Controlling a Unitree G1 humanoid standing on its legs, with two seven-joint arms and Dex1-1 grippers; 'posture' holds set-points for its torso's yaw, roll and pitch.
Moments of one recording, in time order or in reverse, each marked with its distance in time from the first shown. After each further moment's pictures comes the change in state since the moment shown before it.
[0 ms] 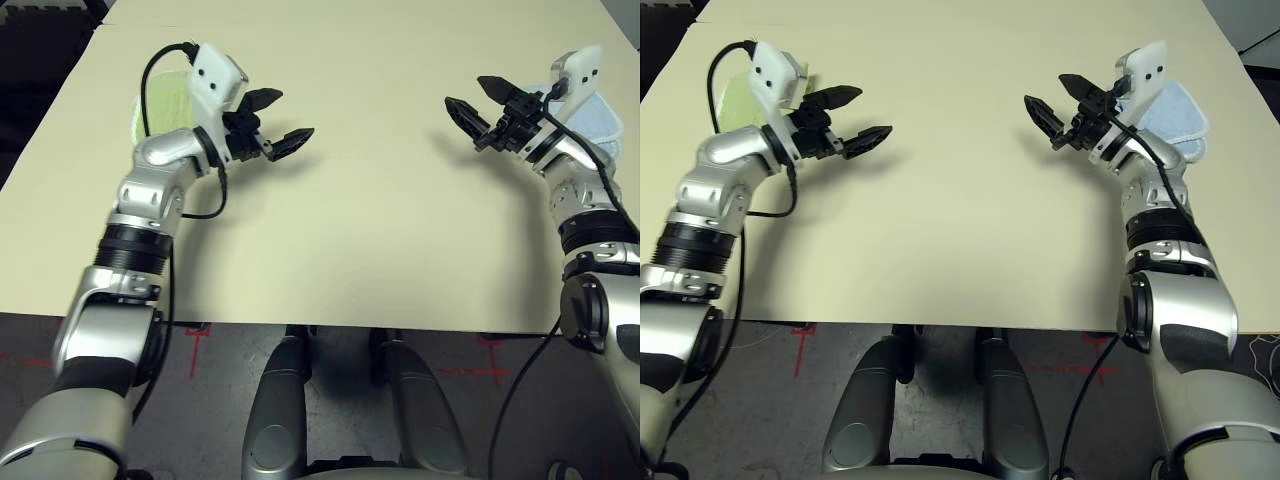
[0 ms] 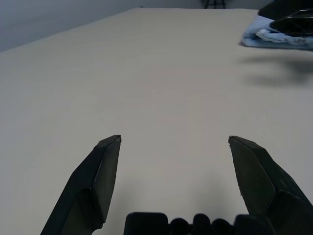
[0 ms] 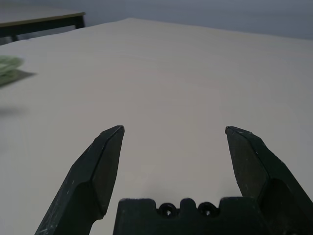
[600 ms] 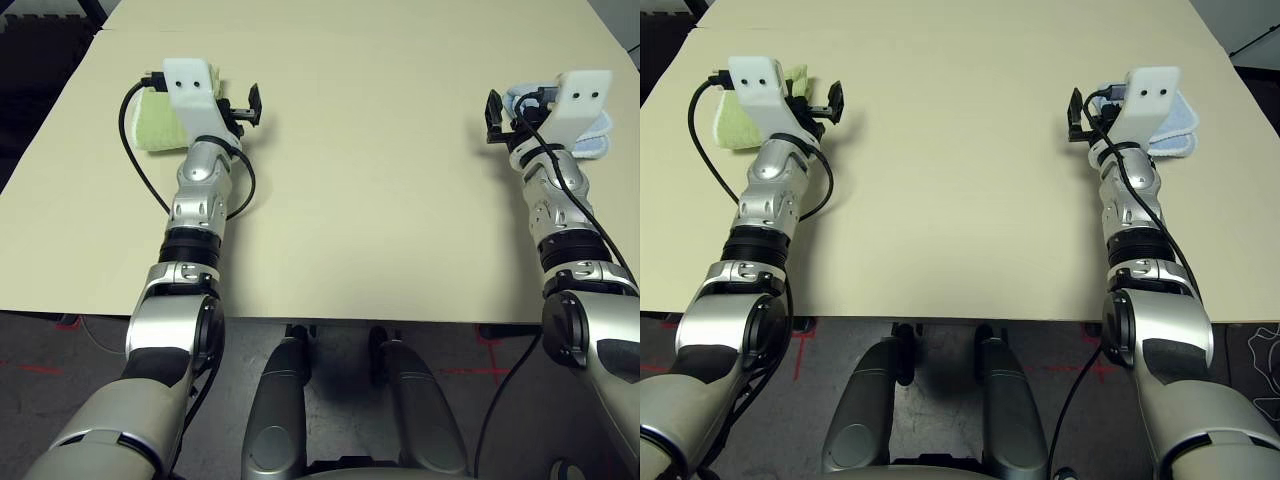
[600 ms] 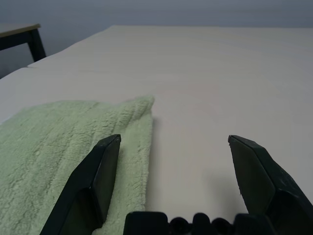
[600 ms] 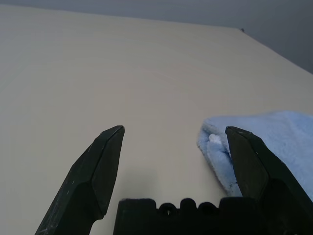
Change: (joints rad) left arm -0.031 -0.229 0.232 0.294 0.195 -0.181 0.805; right arm 0.024 0.085 0.004 0.033 -0.122 -0.025 -0.576
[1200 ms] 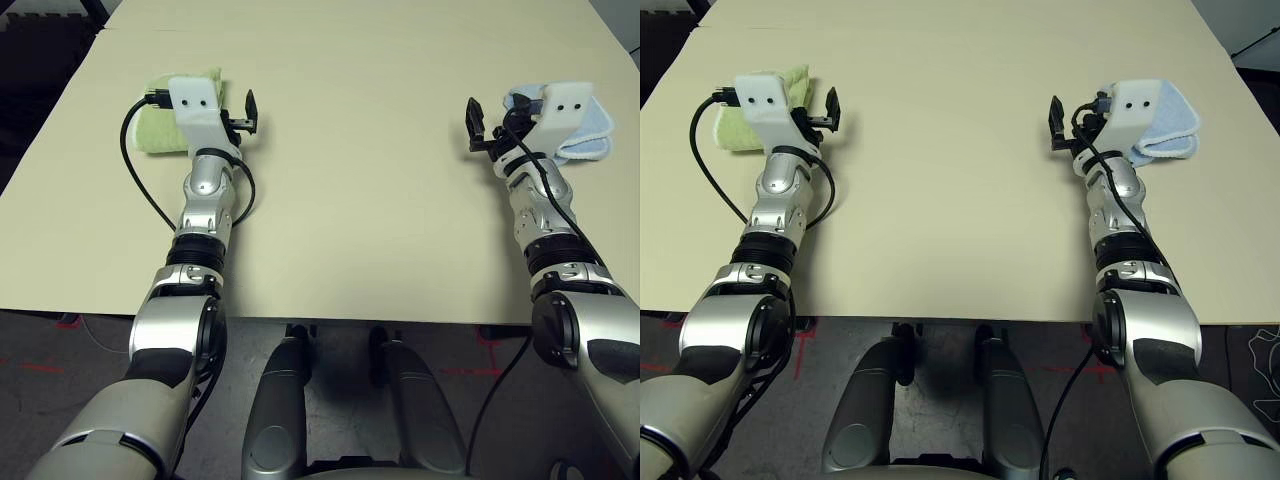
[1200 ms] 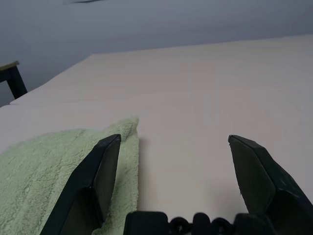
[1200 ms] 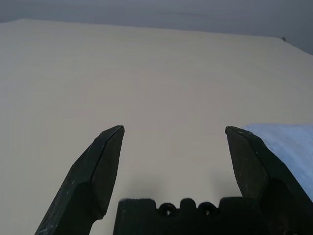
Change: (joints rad) left arm 0.039 0.055 -0.012 -0.007 0.019 -0.136 -0.223; right arm 0.019 -0.008 -0.018 0.031 0.058 -0.096 0.194
